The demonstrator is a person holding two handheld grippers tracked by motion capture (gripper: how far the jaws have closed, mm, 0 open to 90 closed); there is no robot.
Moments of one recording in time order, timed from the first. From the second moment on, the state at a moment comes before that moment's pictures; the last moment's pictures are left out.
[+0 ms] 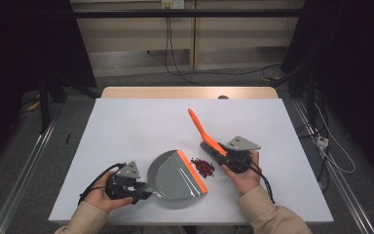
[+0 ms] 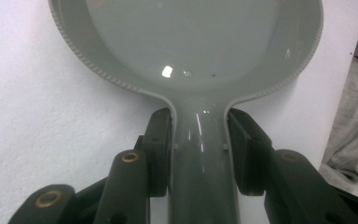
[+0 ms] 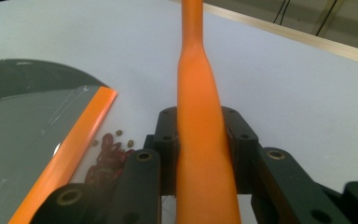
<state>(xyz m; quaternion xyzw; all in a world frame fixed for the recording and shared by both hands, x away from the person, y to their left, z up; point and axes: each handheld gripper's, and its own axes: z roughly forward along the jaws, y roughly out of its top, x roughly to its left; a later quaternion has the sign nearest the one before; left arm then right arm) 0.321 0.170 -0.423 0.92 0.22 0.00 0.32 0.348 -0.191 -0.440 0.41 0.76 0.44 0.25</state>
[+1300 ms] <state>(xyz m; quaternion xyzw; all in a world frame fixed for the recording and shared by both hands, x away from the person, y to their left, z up) 0.324 0.158 -0.421 0.92 0.23 -0.02 0.32 0.321 -0.168 -0.446 0.41 0.75 0.45 0.26</state>
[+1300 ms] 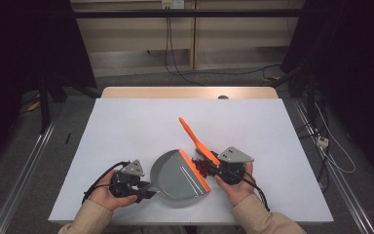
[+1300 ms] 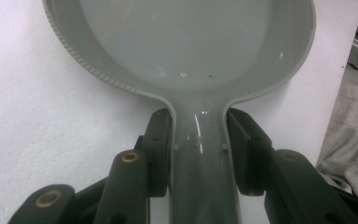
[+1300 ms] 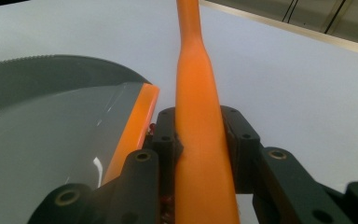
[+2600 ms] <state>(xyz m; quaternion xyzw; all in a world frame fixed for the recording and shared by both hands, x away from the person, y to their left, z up) 0.318 0.143 -0.421 0.92 0.24 -0.03 0.32 0.308 -0.134 -0.447 0.44 0.71 0.51 0.22</state>
